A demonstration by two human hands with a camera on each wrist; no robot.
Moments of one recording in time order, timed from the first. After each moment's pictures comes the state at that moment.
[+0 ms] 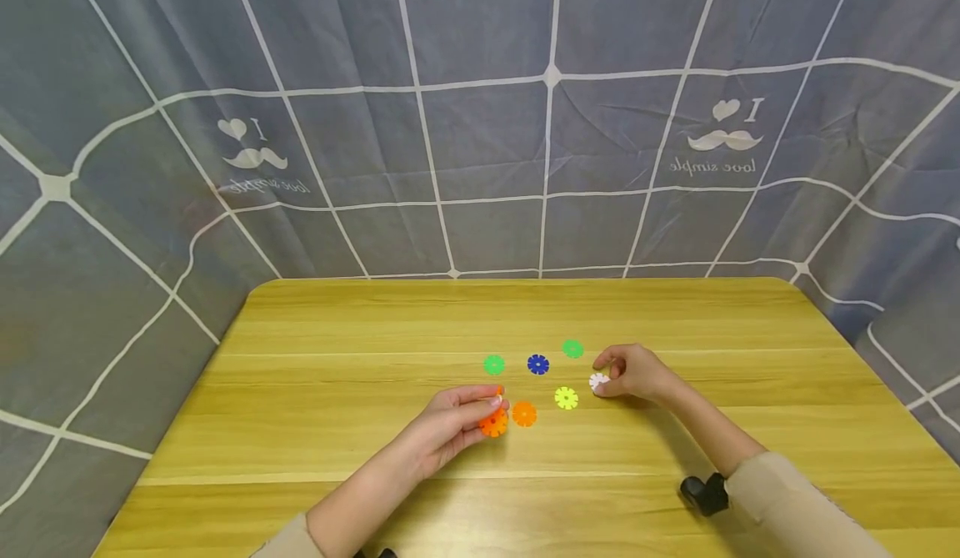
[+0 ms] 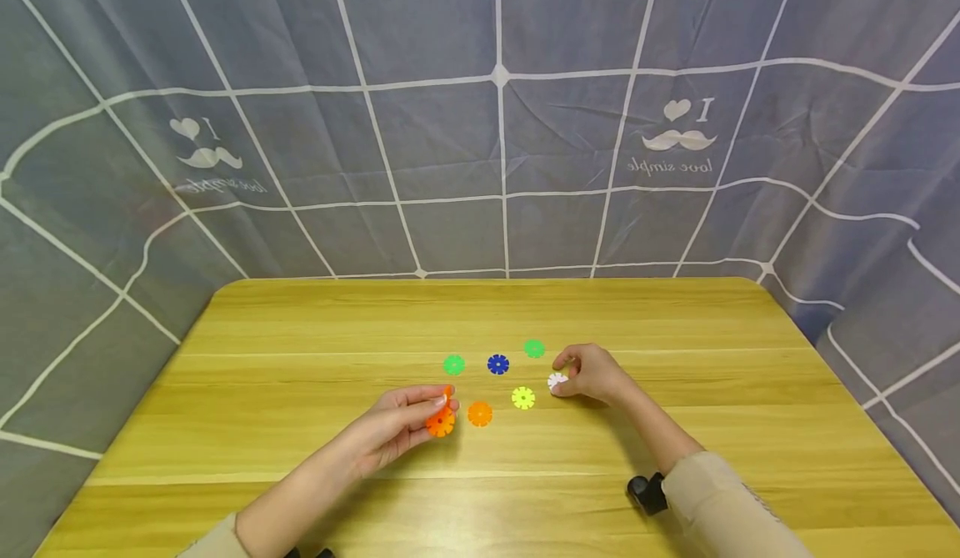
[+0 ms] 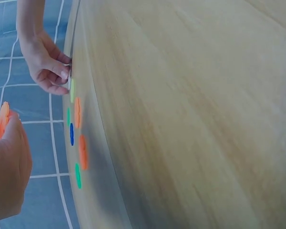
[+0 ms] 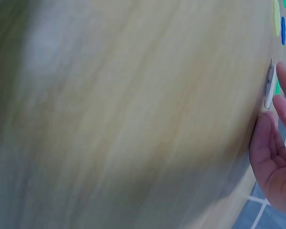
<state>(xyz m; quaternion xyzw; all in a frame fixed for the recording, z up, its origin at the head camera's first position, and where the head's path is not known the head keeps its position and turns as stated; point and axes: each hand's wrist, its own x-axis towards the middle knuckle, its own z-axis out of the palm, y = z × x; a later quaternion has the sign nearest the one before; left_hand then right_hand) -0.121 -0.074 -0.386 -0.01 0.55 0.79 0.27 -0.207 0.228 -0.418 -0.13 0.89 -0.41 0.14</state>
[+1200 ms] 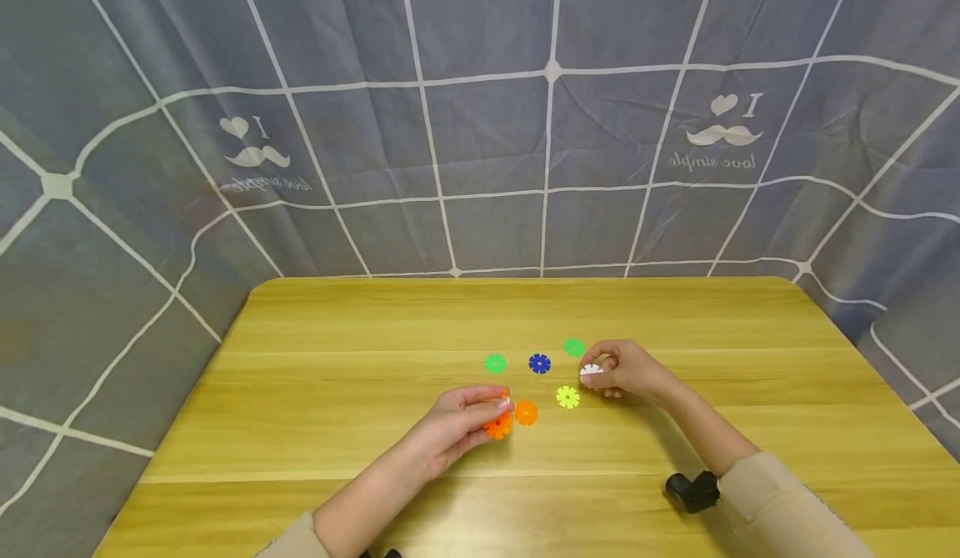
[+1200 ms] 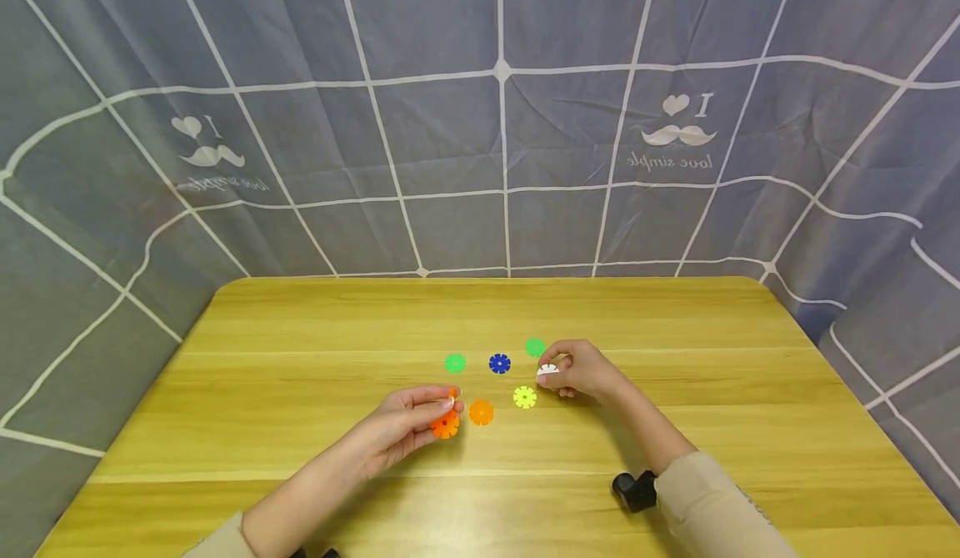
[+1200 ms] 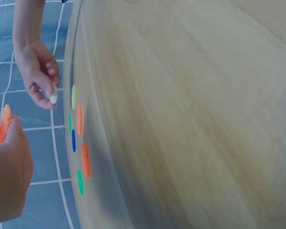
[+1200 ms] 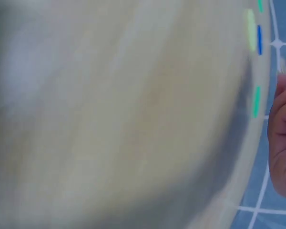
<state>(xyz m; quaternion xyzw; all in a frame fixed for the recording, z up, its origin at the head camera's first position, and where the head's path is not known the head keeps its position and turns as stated) -0.117 -0.071 -0.391 -0.01 0.57 0.78 0.27 -0.201 0.212 -0.417 -0.12 0.83 -0.51 0.21</state>
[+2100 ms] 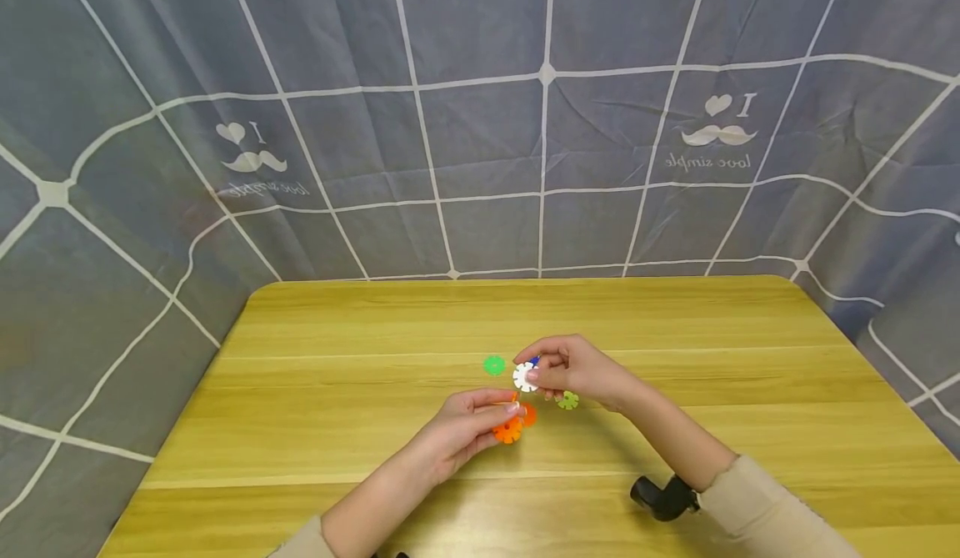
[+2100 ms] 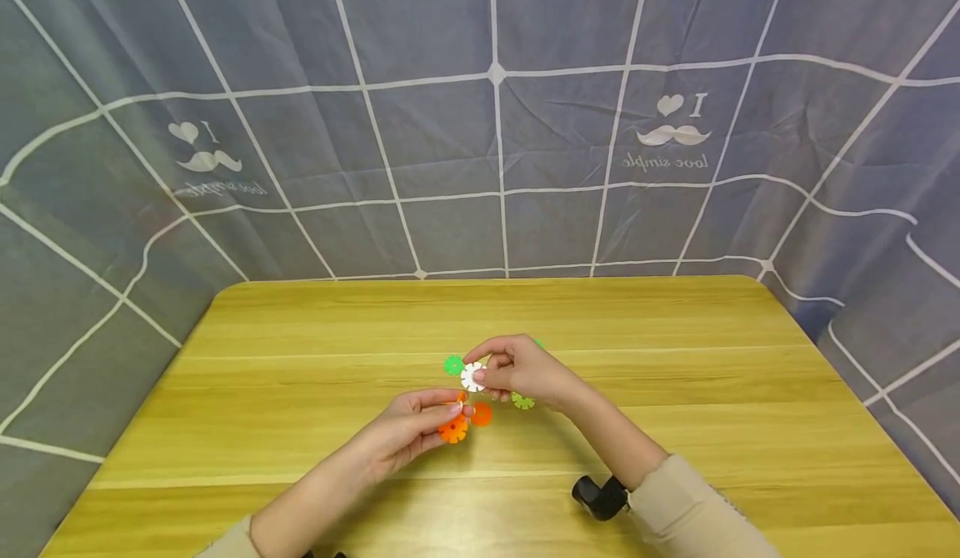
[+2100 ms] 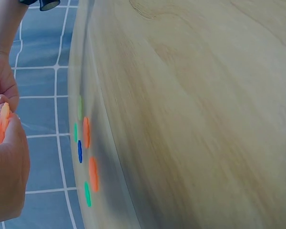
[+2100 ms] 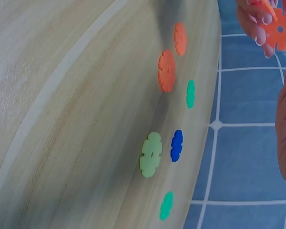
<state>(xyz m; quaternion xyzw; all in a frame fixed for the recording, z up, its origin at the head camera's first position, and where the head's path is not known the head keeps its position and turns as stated) -0.116 -0.061 -0.388 0.00 0.58 0.77 0.28 -0.176 0.143 -0.368 -0.26 0.74 -0.57 0.23</state>
